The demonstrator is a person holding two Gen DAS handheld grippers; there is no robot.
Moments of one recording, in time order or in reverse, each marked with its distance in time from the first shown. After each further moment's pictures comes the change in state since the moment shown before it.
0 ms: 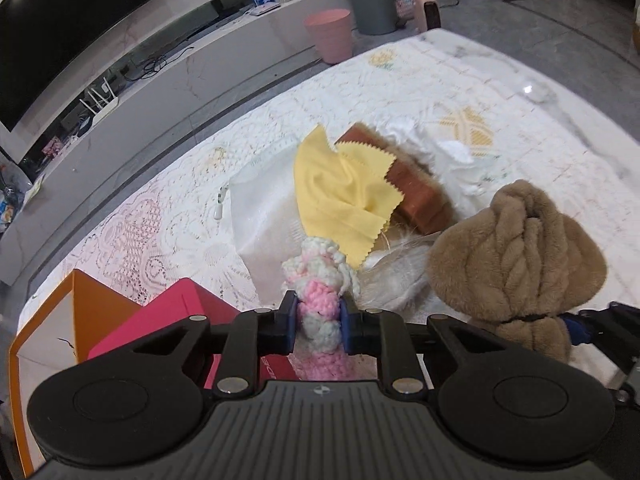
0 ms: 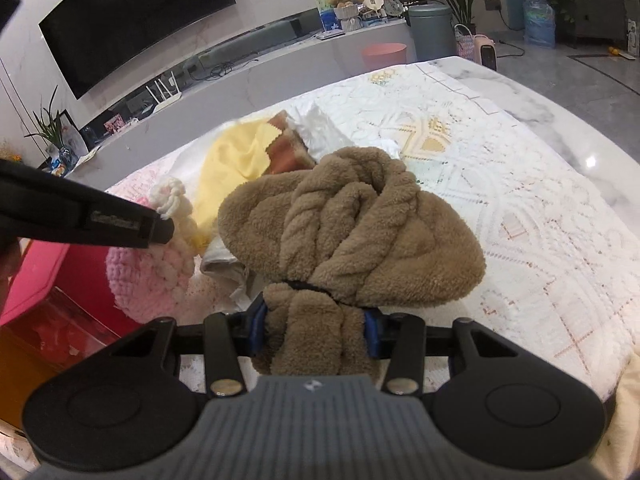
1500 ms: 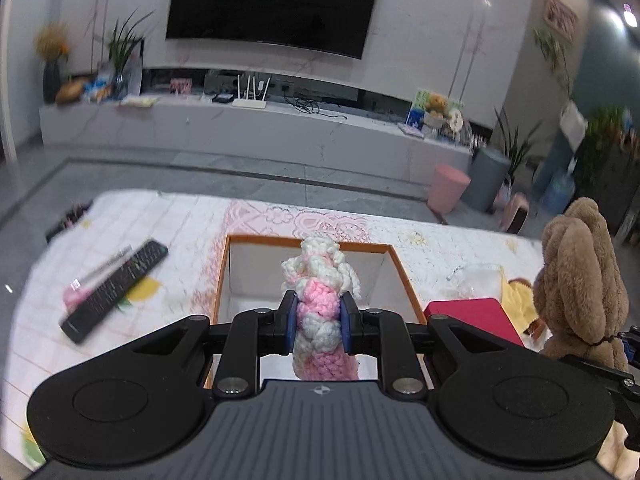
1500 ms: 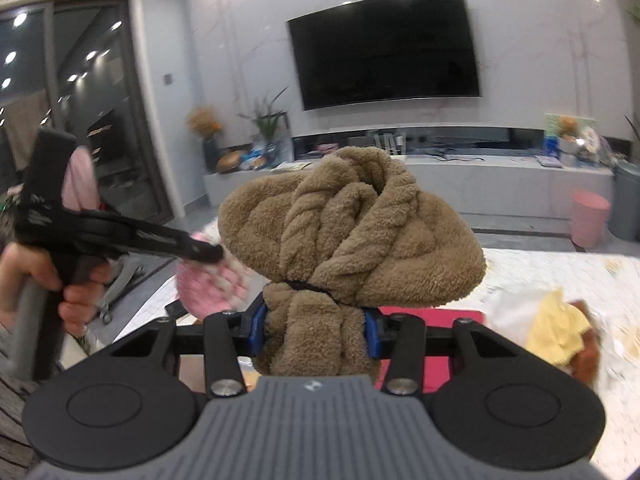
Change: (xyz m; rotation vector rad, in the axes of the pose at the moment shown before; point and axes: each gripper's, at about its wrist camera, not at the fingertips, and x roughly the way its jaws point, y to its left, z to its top) left arm -0.122 0.281 -0.181 -0.648 -0.343 -0.068; right arm -0.146 0.243 -0.009 -0.488 -0.189 0.465
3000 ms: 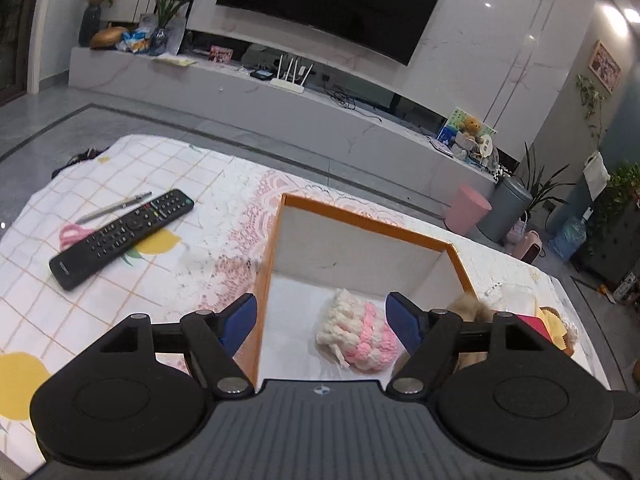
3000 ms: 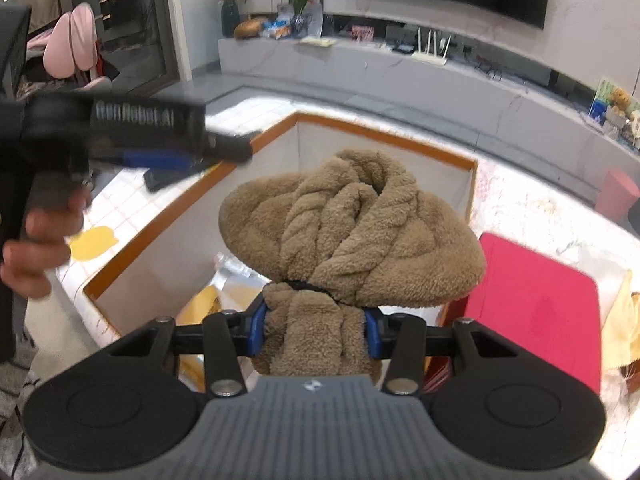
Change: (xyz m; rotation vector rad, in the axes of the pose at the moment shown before) left arm 0.008 0.067 -0.023 -0.166 -0.003 0.019; right arm 0.157 0.033 -0.030 -0.171 0.394 -0.020
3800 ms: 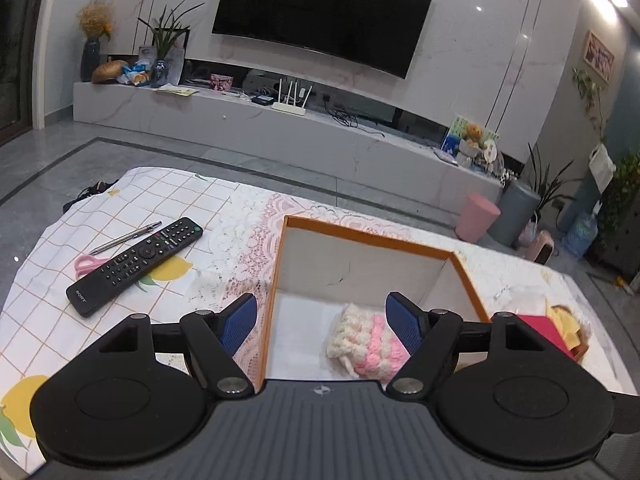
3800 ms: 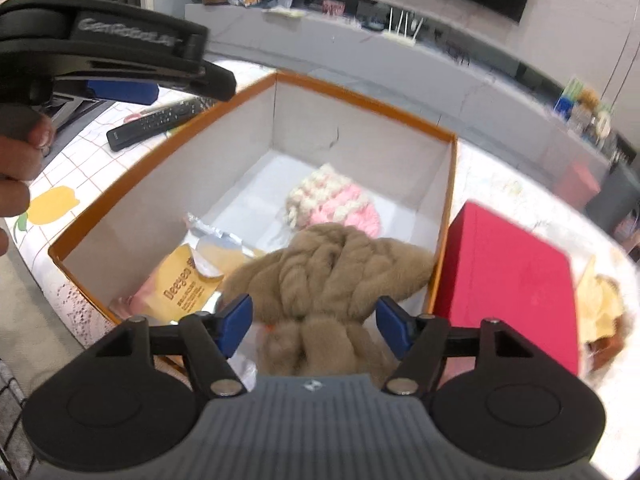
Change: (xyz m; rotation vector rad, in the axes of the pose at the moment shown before) left arm -0.007 -0.008 0.001 0.061 -0.062 0.034; right arm 0.009 0.031 -0.007 -0.052 0.056 -0.178
